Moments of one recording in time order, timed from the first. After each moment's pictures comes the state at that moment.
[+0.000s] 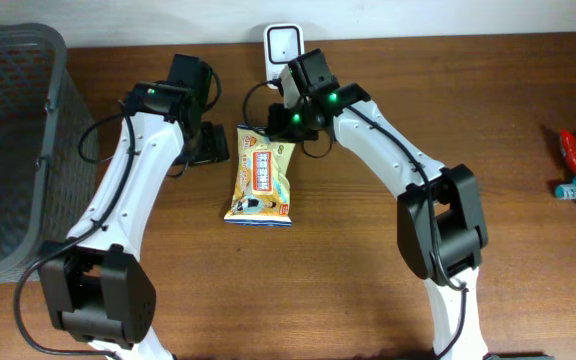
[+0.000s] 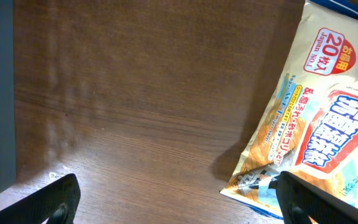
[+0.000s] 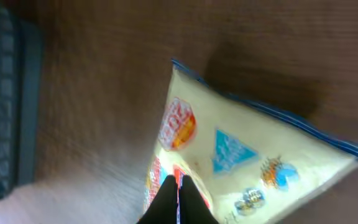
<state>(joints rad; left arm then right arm) -0.21 1.86 1.68 -1.21 -0.21 -0.39 0.45 2.24 1.87 -0.63 -0.46 0.42</state>
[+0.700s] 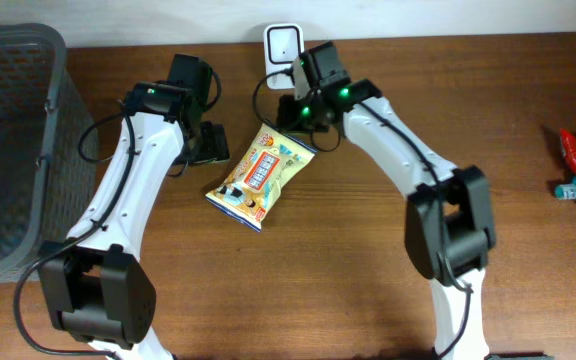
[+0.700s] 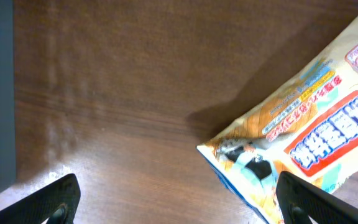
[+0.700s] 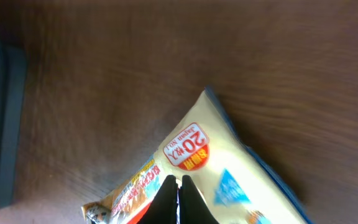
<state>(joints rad) -0.21 1.86 1.68 -1.21 -0.21 -0.39 0.42 2.23 1.86 -0.62 -0.40 0.40</state>
